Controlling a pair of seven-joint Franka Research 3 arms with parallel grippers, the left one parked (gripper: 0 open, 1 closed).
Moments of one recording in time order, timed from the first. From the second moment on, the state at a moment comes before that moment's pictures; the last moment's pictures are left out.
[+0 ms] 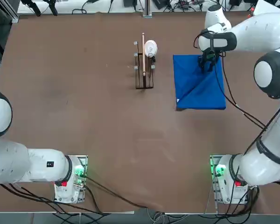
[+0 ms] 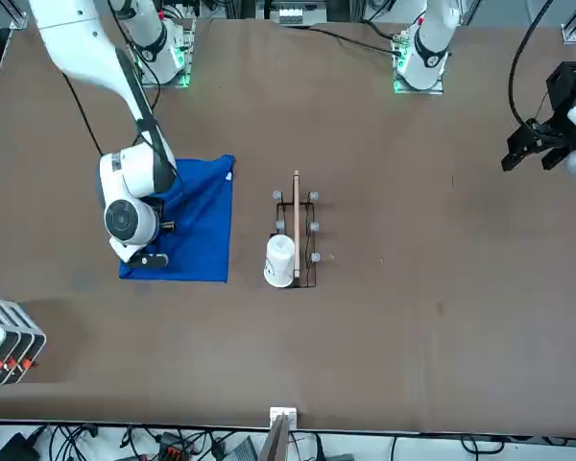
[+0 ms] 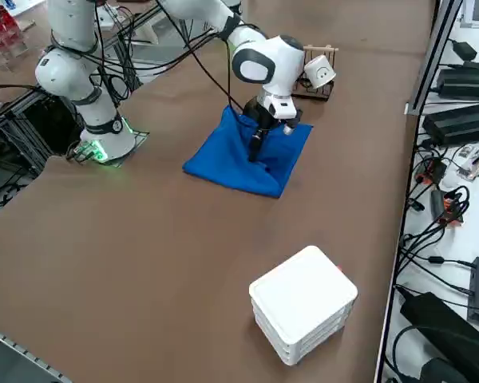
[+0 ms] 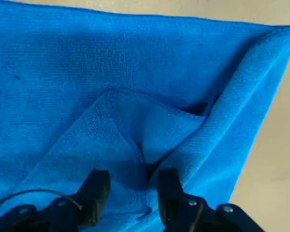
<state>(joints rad) 0.22 0.54 -0.01 -1.87 -0.16 2.09 0.29</state>
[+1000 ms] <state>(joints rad) 0.22 0.54 0.00 -1.88 -0.16 2.04 0.29</state>
